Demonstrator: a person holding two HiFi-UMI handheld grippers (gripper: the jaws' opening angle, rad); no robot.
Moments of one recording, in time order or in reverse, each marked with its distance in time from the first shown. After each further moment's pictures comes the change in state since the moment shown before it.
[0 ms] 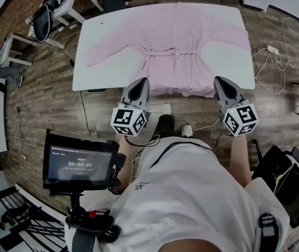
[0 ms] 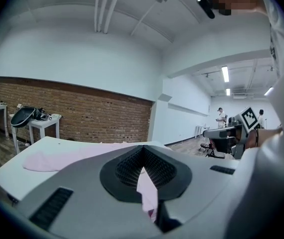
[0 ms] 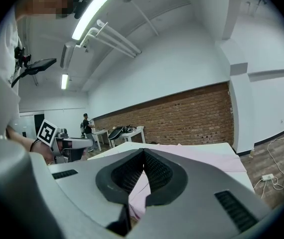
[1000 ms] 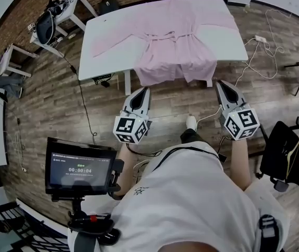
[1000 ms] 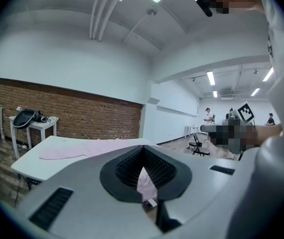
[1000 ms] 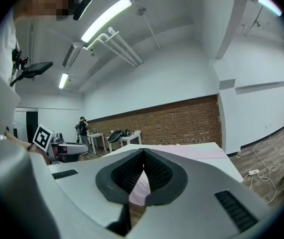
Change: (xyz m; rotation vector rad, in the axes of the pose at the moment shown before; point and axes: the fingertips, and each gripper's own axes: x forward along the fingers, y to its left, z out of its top) left arm -0.195 -0.061 -0.036 0.036 -0.026 -0.097; right arm -0.159 0.147 -0.027 -0.018 -0.077 -0.115
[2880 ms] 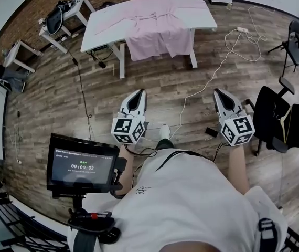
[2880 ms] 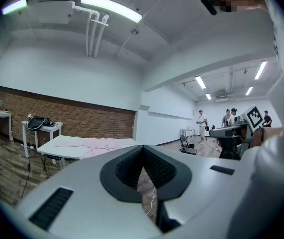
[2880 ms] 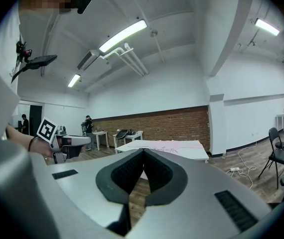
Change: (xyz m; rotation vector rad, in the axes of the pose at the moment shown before) left arm -0.280 -0.258 -0.060 0.042 -0.069 0.017; right arm -0.389 0.126 -0.072 -0.063 -0.038 -0.037
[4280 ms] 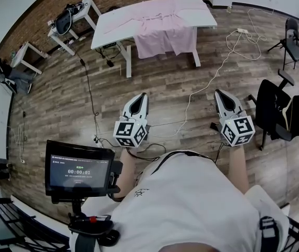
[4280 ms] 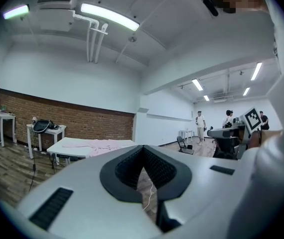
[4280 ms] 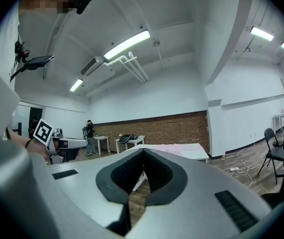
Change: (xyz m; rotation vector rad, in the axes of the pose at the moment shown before) left arm -0.115 -0.062 -0.017 0.027 -0.031 0.010; right arm -0.105 0.058 -0.020 0.007 -0.082 -0.006
